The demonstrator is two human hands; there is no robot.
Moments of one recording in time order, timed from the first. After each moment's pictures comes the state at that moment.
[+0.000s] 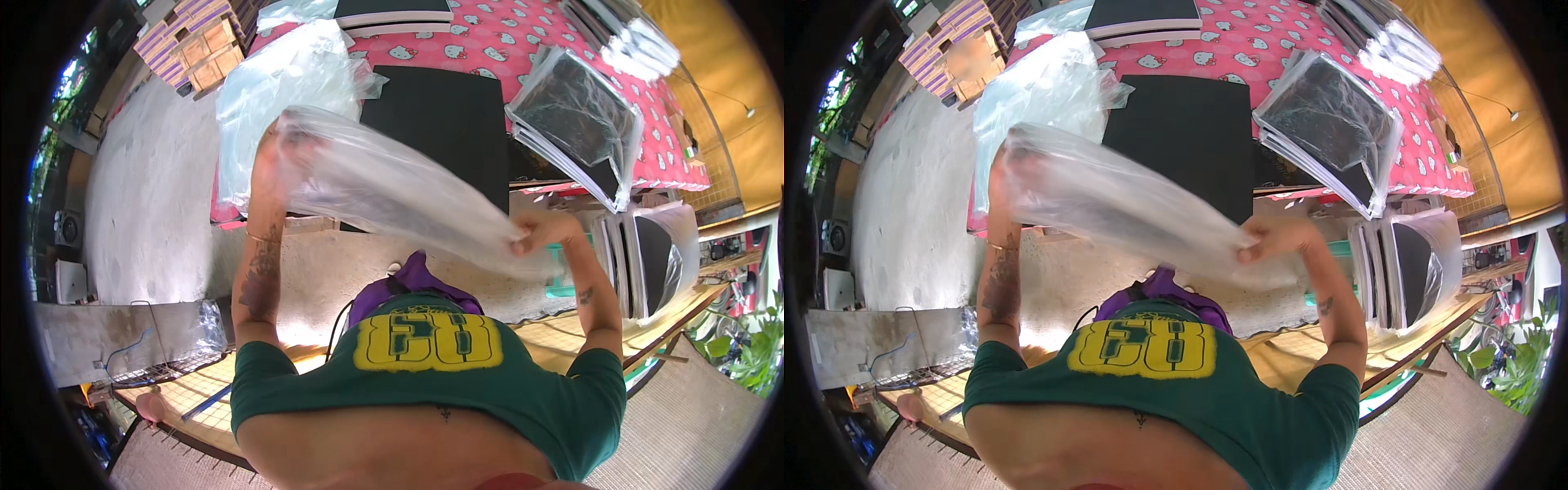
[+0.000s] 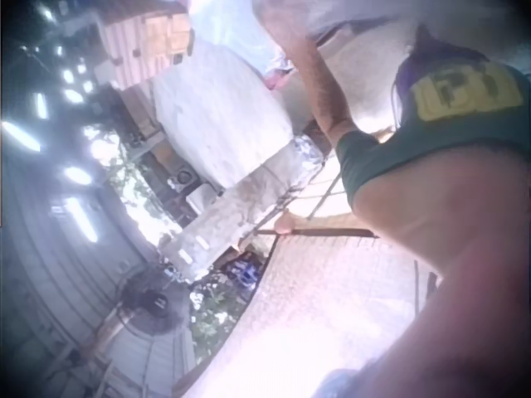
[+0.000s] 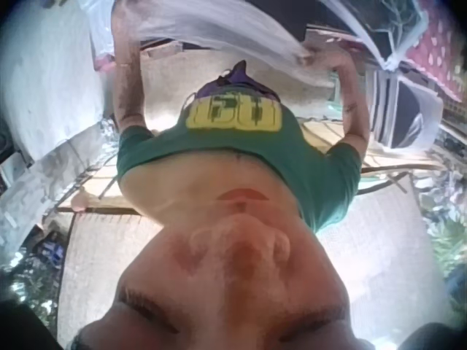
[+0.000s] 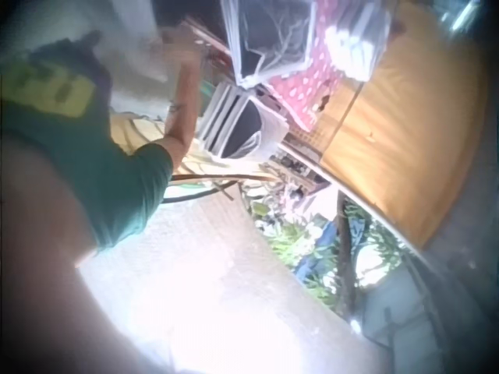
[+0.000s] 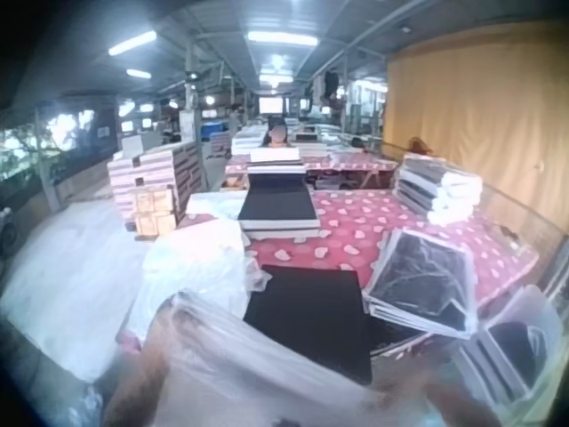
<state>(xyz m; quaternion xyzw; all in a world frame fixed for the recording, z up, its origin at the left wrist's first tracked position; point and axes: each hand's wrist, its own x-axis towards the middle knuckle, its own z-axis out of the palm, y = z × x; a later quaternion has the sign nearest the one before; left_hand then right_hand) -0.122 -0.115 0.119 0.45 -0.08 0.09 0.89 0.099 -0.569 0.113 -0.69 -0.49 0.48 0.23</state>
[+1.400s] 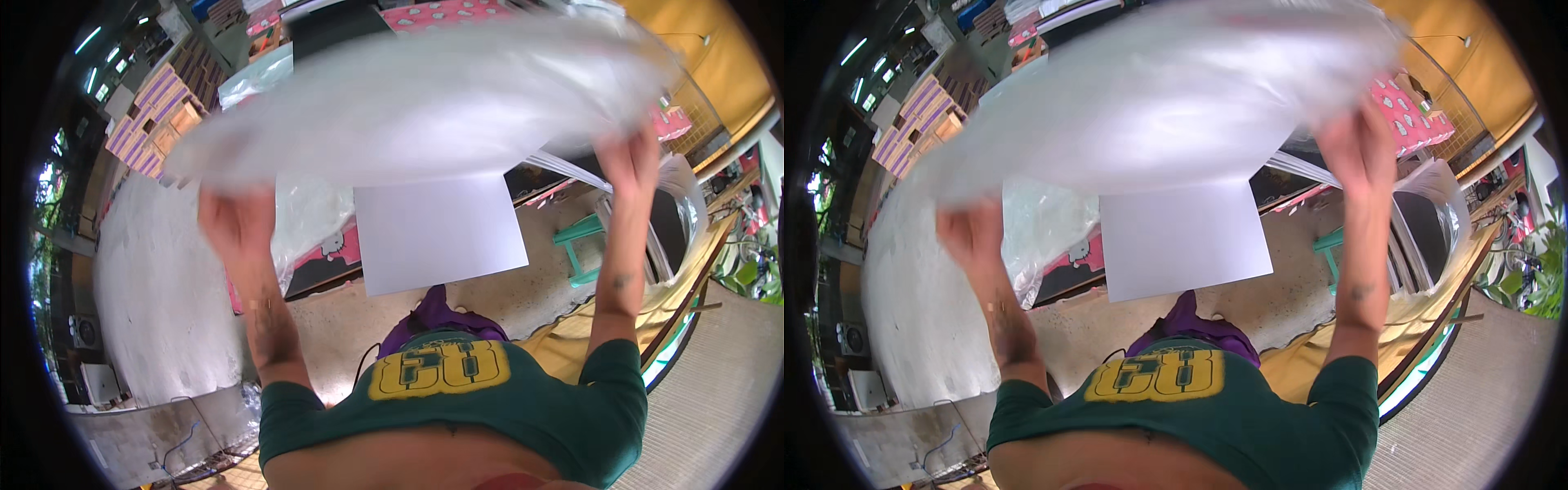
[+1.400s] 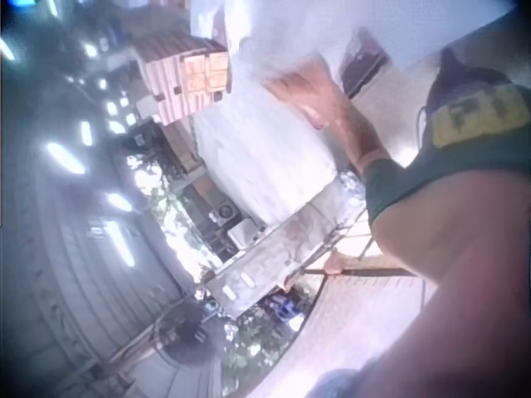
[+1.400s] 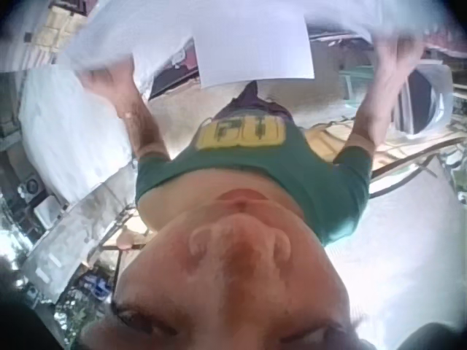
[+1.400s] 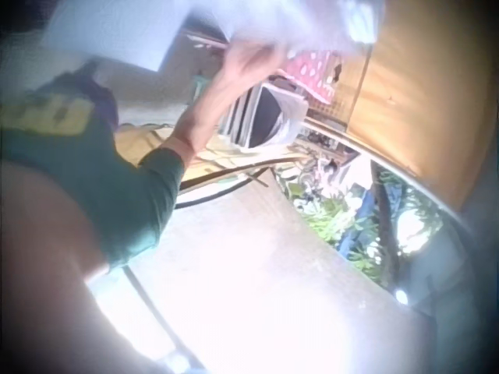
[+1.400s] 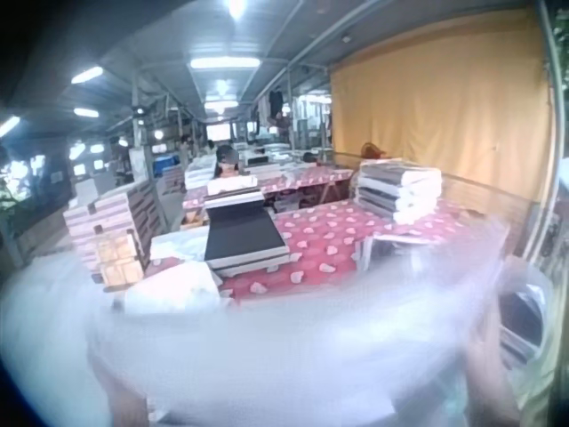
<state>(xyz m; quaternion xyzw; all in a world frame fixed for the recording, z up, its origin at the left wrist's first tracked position) -0.088 -0.097 0.250 0.25 -0.22 0.21 0.92 0.107 -0.540 0.259 -0.26 -0.25 0.15 0.92</state>
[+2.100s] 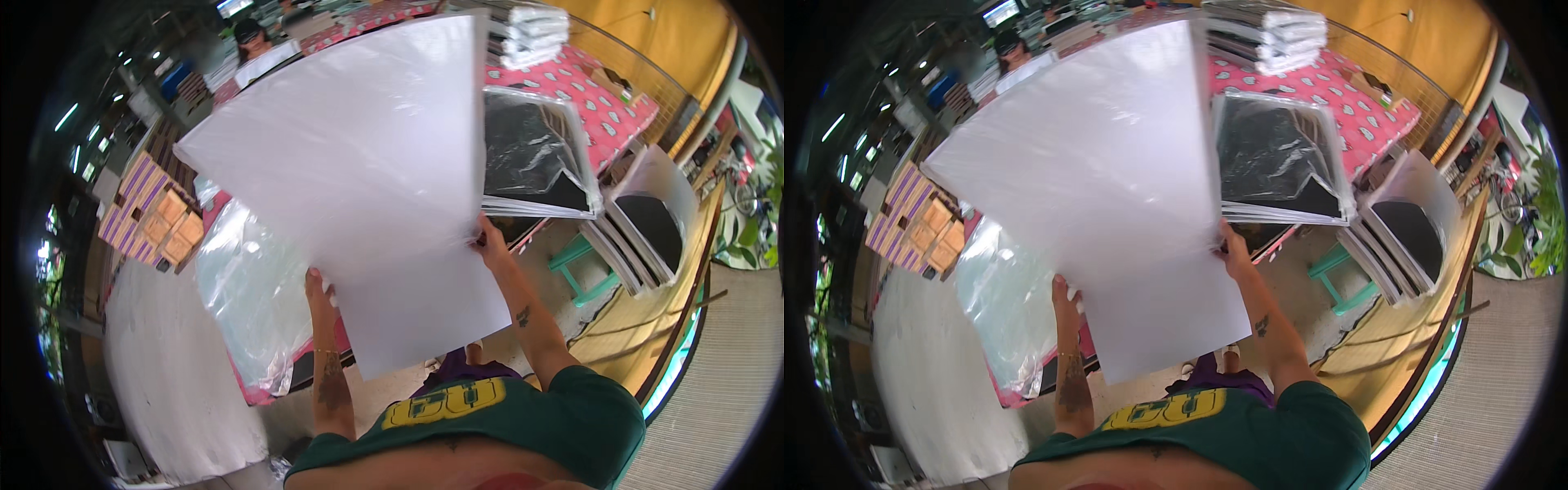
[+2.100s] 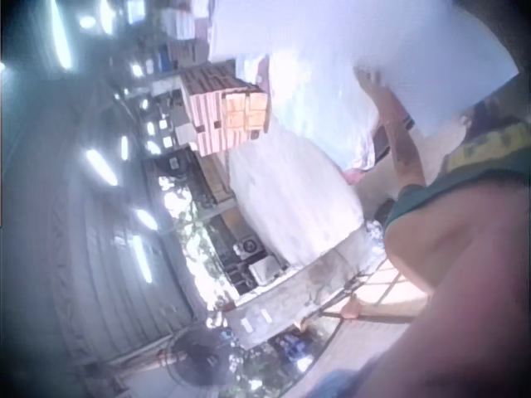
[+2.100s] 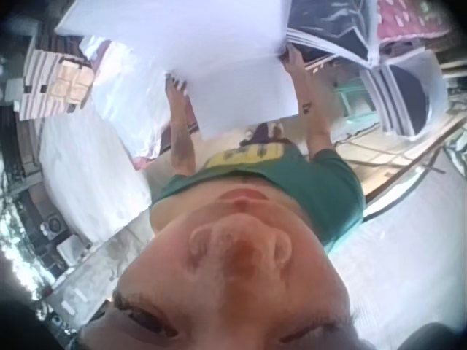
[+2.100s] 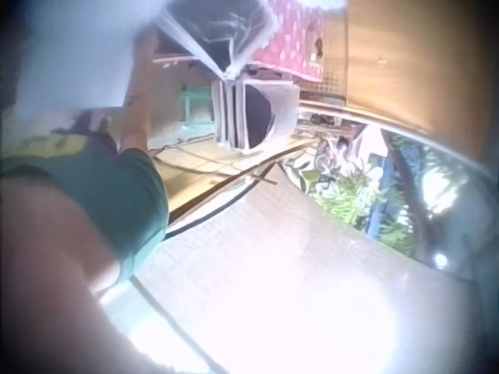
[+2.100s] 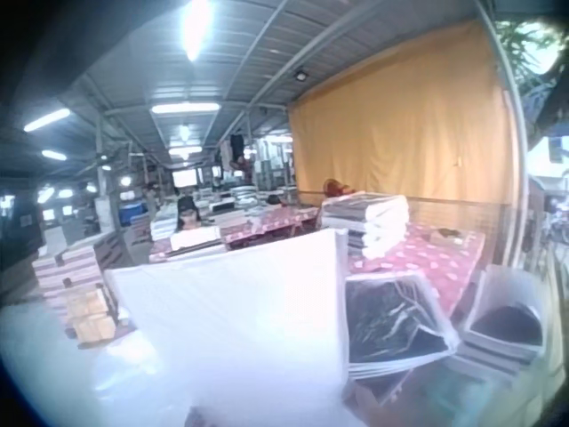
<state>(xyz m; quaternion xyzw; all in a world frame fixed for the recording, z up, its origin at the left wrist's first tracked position) 0.025 -0.114 0.025 0.56 0.29 0.24 0.74 0.191 -0.469 -0.021 -0.45 0.19 0.18 0.85</state>
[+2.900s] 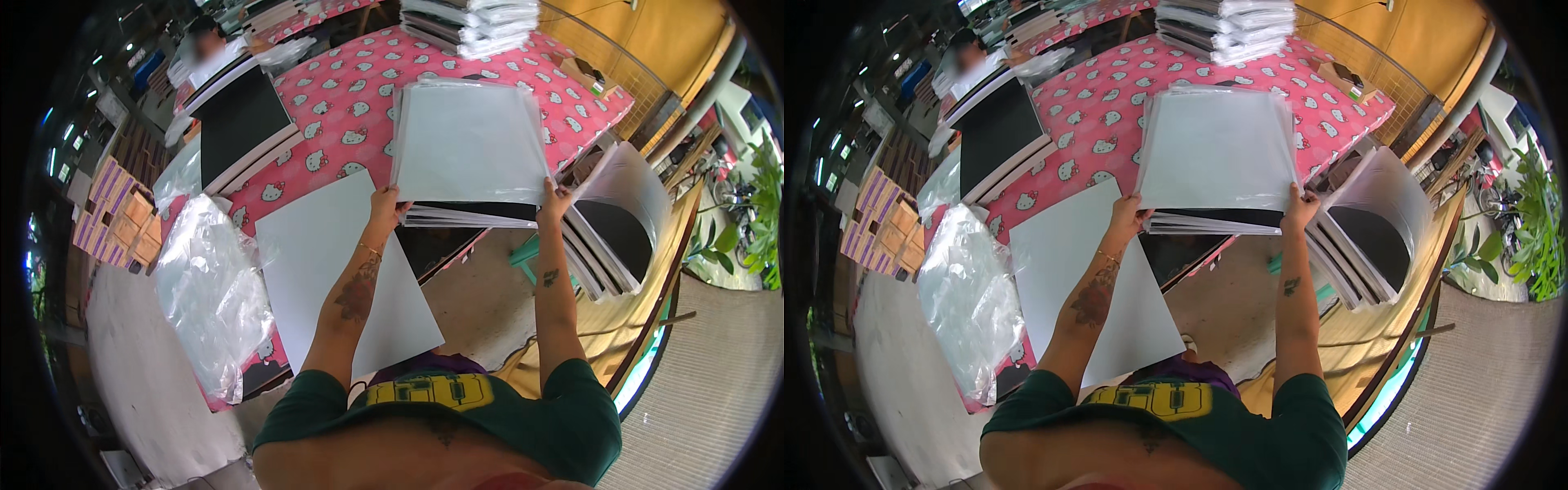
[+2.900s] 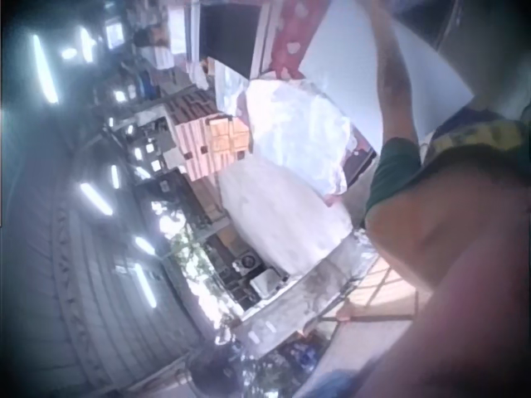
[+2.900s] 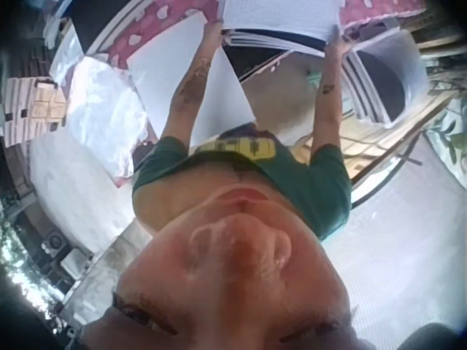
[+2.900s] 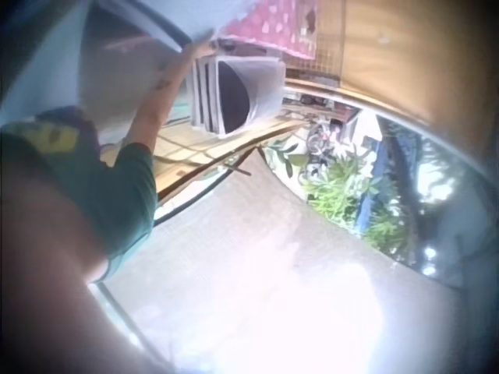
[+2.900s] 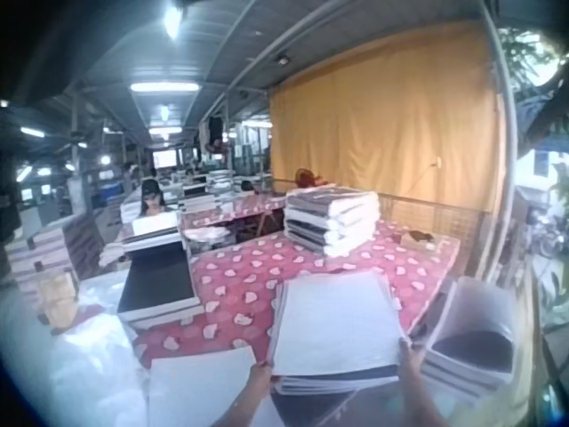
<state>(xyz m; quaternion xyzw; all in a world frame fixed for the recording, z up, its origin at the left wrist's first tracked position) 0.319 -0.401 0.008 0.50 0.15 -0.06 0.85 0.346 -0.798 -0.033 -0.54 0.24 -0.44 0.67</state>
